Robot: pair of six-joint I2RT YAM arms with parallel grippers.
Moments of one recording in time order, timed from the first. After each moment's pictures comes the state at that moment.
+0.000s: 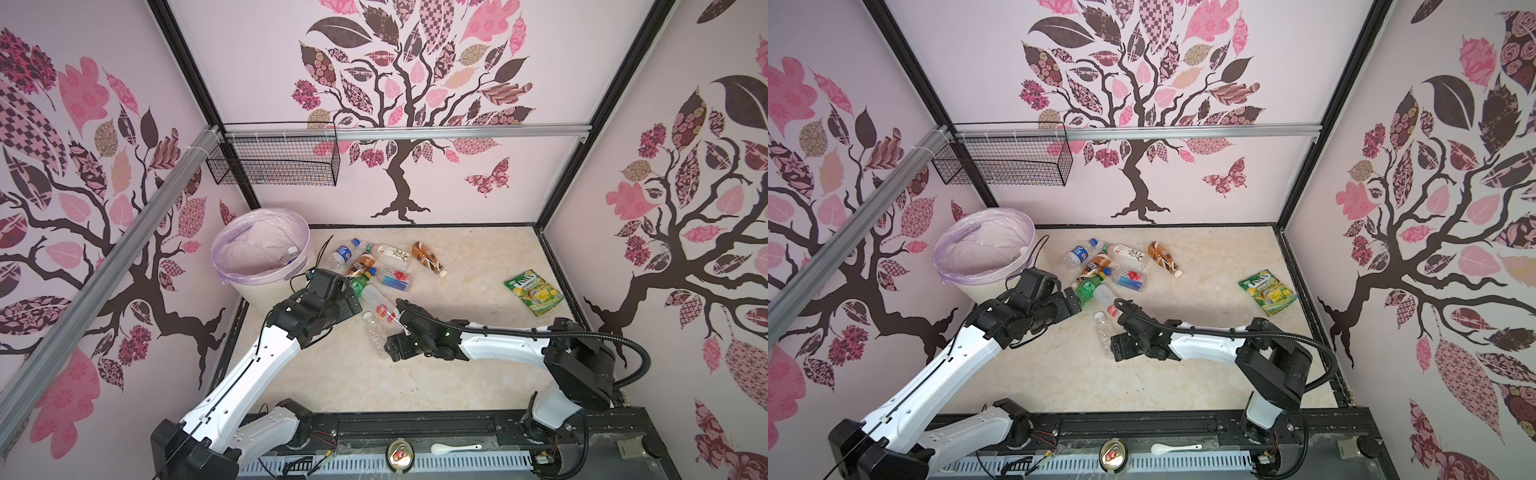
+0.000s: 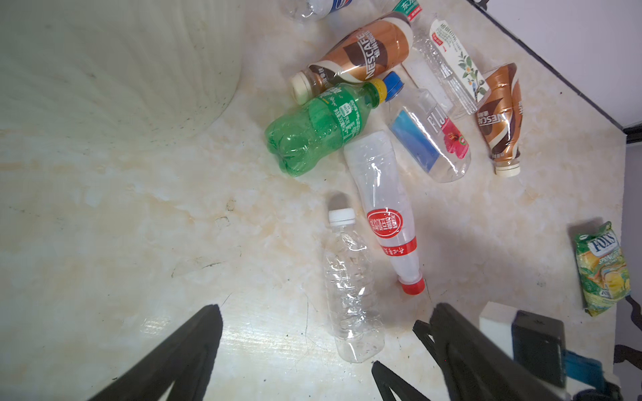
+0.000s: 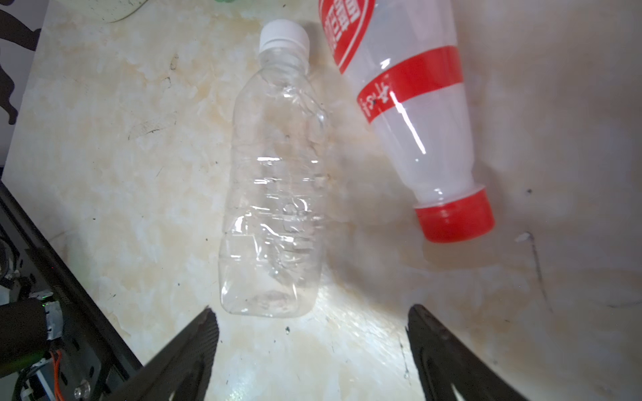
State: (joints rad) left arm -0.47 1.07 1.01 -0.90 -0.18 -0.82; right arm 1.02 1.66 0.94 -0.17 -0.02 0.64
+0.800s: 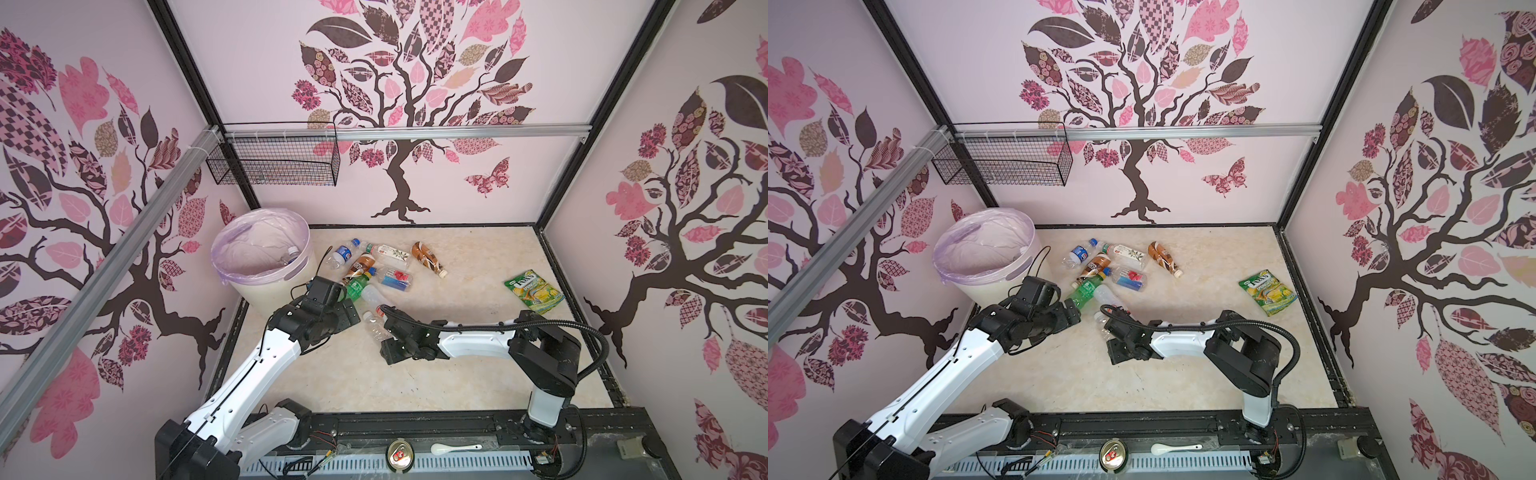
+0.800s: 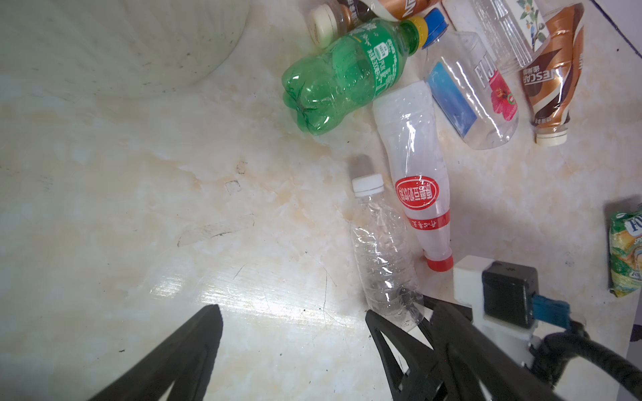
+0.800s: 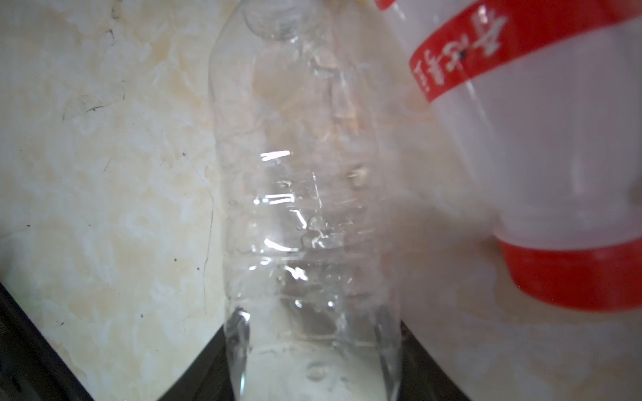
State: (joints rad) left arm -0.44 1.07 0.93 -0.91 -0.08 -0.81; right arm 1.05 1.82 1.03 -0.21 0.00 0.66
